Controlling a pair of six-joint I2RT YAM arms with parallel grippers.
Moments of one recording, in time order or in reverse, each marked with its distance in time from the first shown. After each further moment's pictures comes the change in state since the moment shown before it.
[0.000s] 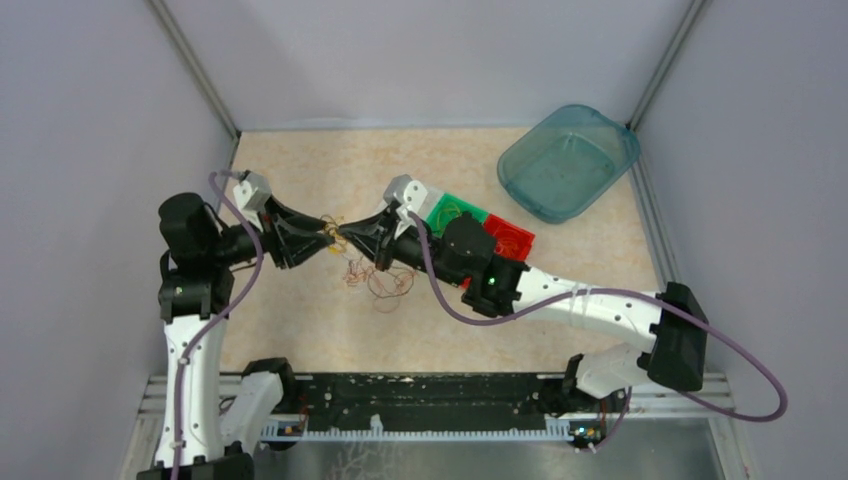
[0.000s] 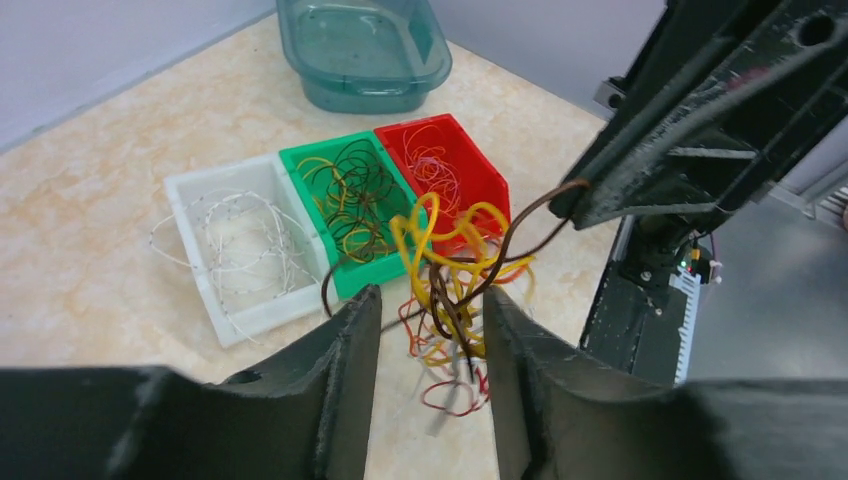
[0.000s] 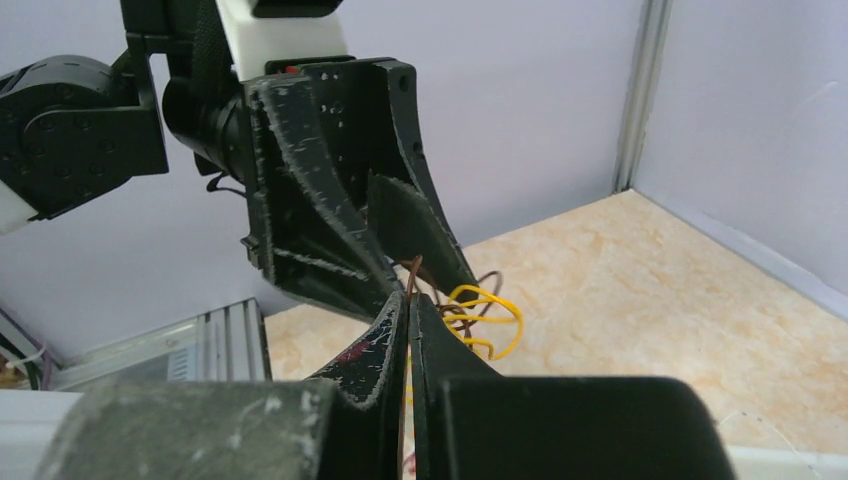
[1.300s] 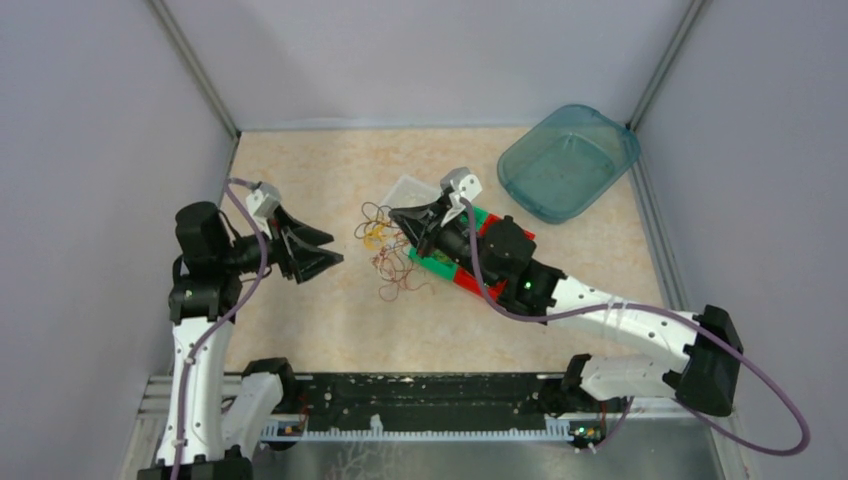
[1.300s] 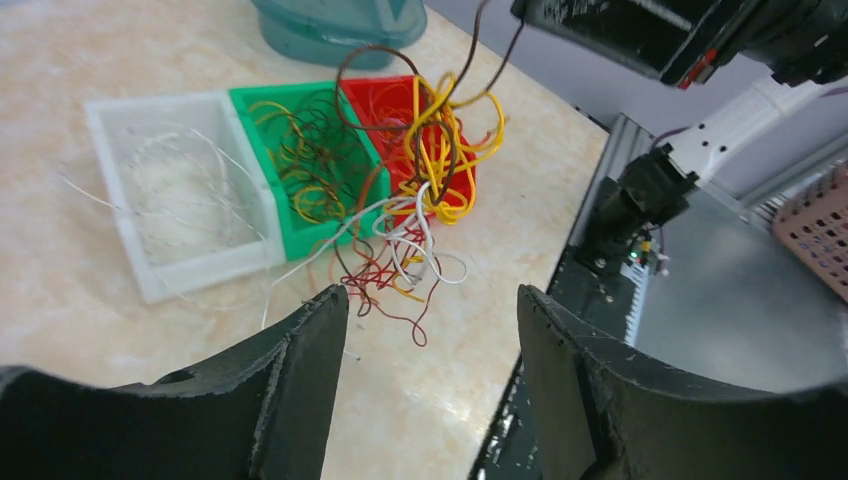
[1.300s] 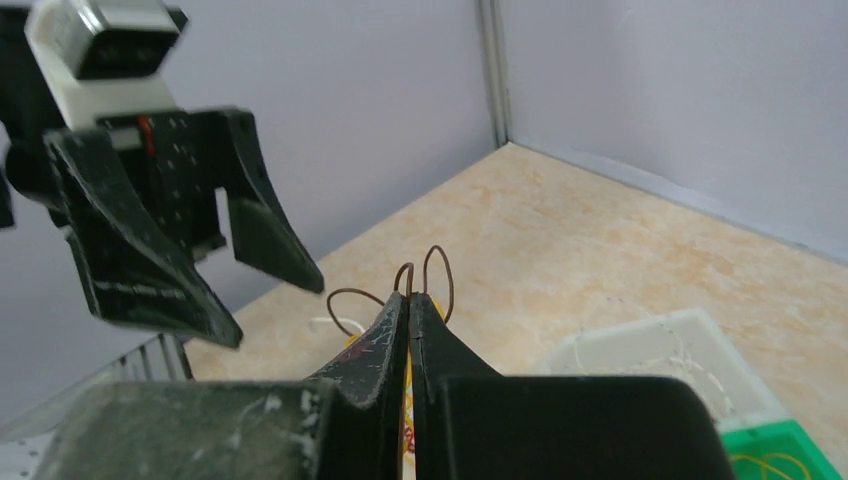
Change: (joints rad) left arm -0.012 -0.016 -0.066 -0.045 -0.027 -0.038; right arm -0.120 -0.207 -0.200 -0.053 0.168 0.063
